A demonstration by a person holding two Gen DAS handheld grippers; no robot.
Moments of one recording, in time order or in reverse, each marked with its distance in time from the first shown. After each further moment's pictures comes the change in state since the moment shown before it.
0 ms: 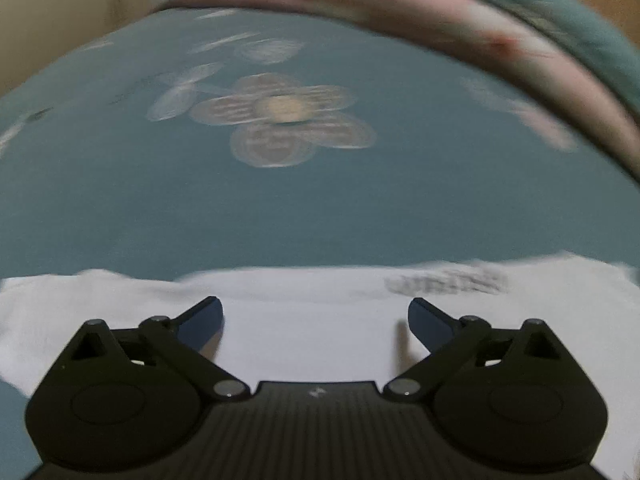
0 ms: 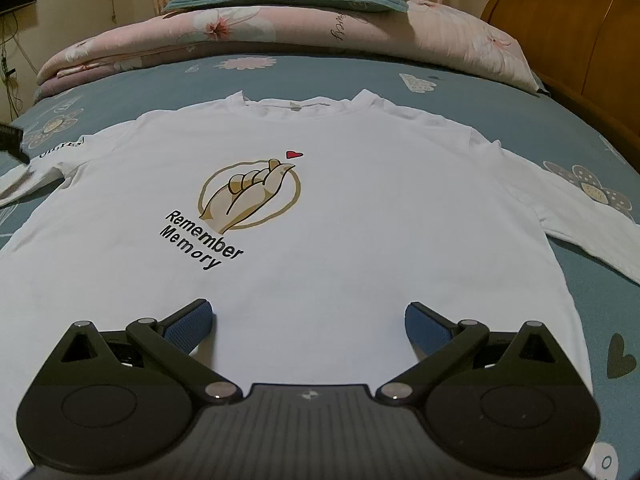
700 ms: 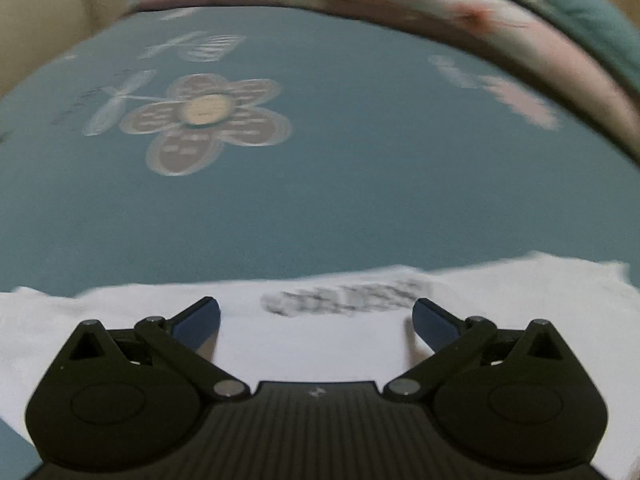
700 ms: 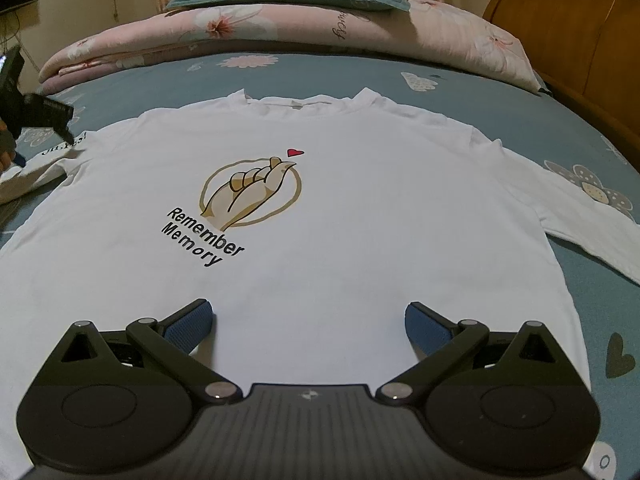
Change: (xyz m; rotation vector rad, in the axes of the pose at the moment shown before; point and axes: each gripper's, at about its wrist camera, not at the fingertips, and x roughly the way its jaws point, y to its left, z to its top) left arm 0.031 -0.074 0.014 0.043 0.044 0.024; right arm -0.001 0.000 0.000 -0.002 0.007 0.004
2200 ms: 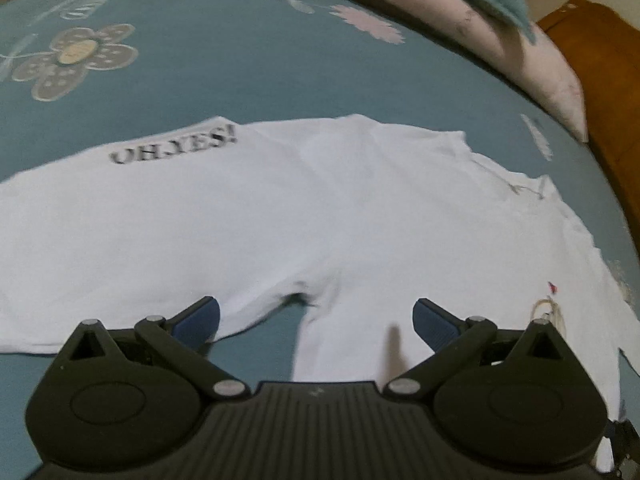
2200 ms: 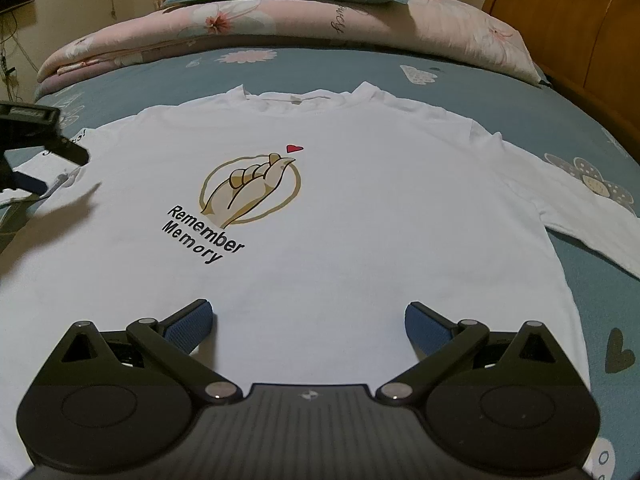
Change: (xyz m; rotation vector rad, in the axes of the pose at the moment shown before) left arm -0.041 -0.031 -0.069 0.120 0.130 -0.316; right arm 0.001 -0.002 0.003 0.011 0.023 0.008
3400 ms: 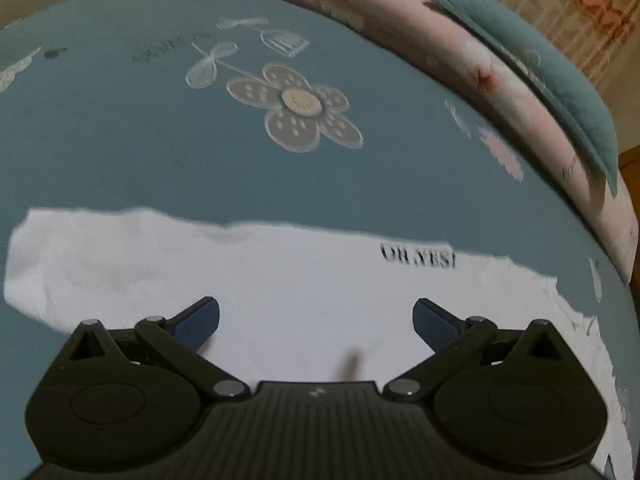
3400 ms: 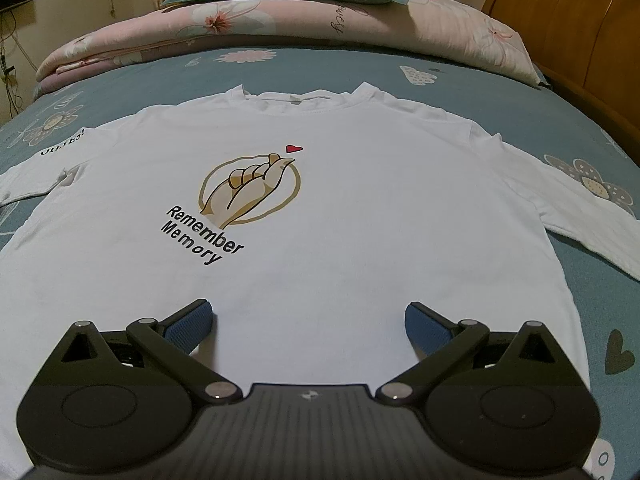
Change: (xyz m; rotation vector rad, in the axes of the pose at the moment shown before) left arm -0.088 0.168 0.001 -0.328 -0.178 0.123; right arm 0.001 0.001 0.001 -0.006 -0.002 -0.005
